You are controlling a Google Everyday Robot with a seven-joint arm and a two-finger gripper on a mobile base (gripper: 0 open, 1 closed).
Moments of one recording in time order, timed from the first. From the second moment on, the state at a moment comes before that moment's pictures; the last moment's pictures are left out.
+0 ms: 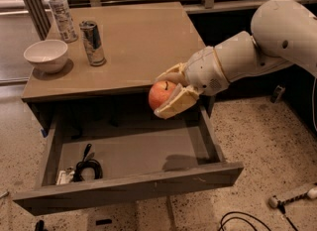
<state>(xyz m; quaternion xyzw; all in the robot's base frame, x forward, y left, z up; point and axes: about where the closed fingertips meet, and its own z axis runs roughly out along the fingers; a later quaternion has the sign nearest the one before) 0.503 -0.020 0.880 -0.64 0.61 0.29 0.36</state>
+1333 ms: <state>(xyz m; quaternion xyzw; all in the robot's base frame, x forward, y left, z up) 0.489 -0.015 0.732 -0.65 0.59 0.30 0.37</state>
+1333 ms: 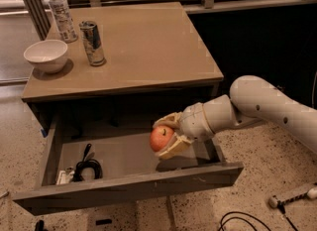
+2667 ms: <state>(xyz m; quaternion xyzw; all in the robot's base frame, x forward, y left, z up) 0.553 0.003 0.654 -0.68 0.56 0.27 0.39</state>
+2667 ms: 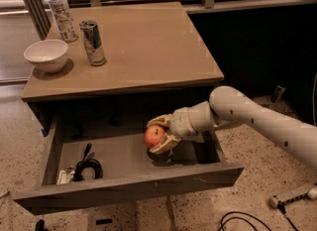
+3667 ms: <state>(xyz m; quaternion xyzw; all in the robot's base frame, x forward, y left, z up) 0.574 0.028 0.615 -0.68 0.55 0.29 0.38</state>
